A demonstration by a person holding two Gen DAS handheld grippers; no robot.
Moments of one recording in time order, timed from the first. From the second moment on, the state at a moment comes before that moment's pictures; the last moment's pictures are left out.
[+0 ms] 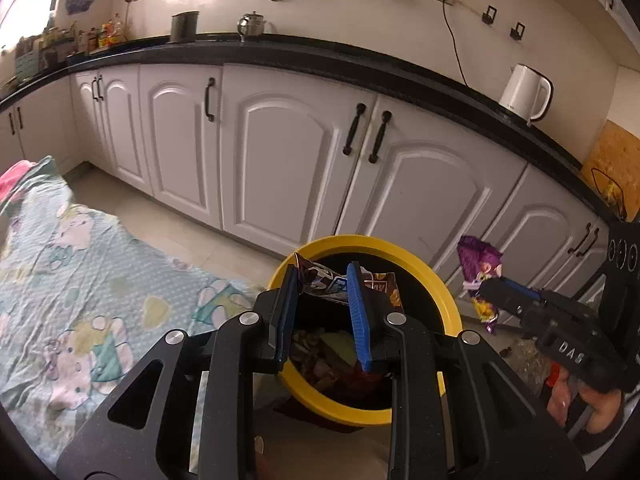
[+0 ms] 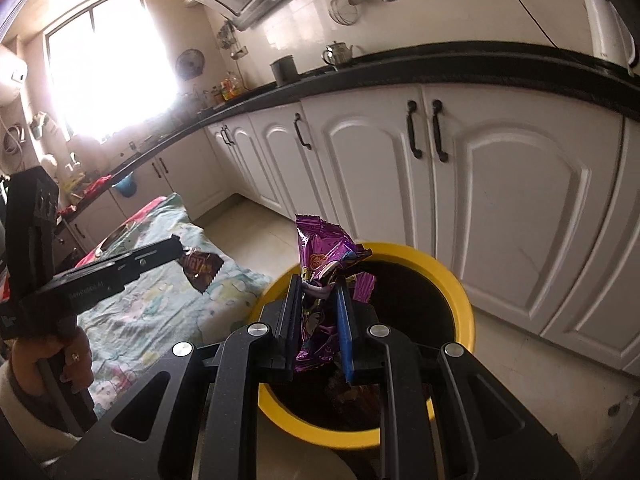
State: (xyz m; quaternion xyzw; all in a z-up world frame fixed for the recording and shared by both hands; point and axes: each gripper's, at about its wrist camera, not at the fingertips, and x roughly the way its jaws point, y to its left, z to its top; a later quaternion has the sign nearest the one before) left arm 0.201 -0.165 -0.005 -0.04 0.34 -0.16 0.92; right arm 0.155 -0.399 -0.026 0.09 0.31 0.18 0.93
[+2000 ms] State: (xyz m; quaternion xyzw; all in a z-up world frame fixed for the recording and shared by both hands) left arm 0.252 -0.204 -0.056 -0.01 0.42 -0.17 0.89; right arm 0.161 -0.402 -0.100 0.09 0.40 0.15 0.90
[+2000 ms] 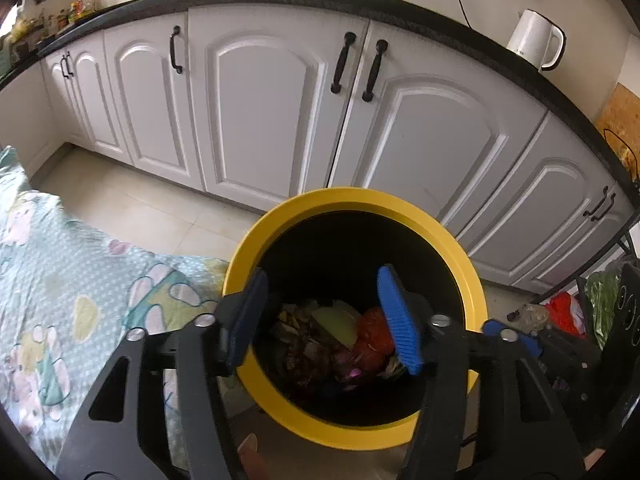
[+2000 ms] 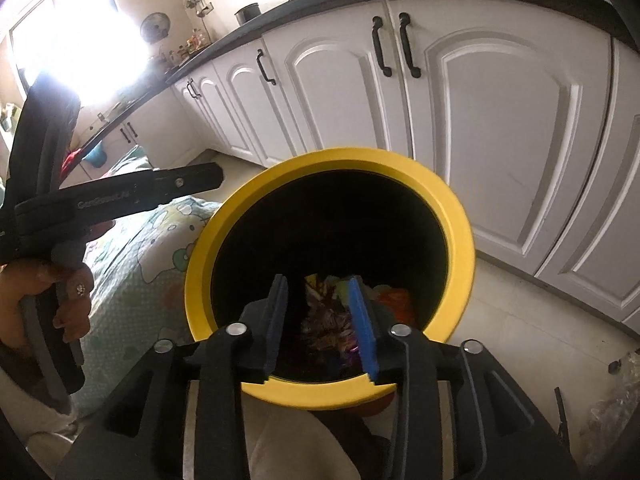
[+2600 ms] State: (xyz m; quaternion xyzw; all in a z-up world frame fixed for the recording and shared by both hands) left arm 0.216 -0.158 -0.029 -0.03 0.39 -0.15 0.91; right arm 0.137 -0.395 -0.061 0.08 0.35 0.13 0.92
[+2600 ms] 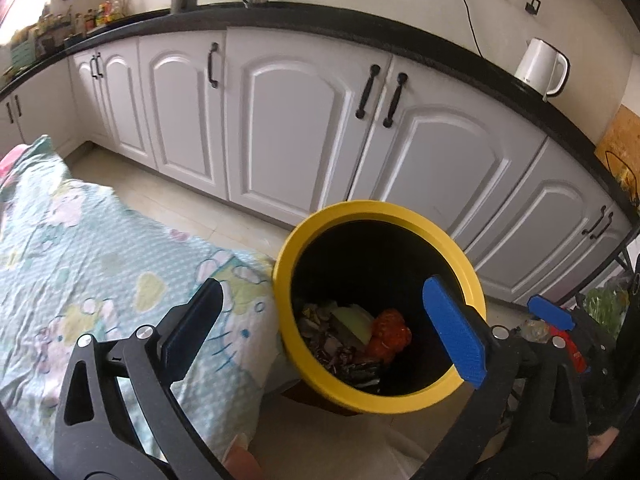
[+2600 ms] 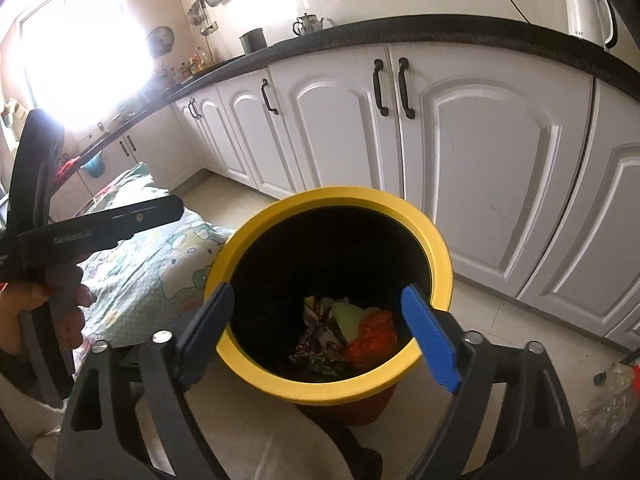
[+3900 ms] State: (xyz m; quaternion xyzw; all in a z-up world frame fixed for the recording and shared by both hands) left arm 0.058 -0.087 0.007 -0.02 0.22 -0.06 0.97; right arm 0.020 -0.333 -0.015 0.03 0.14 0.10 0.98
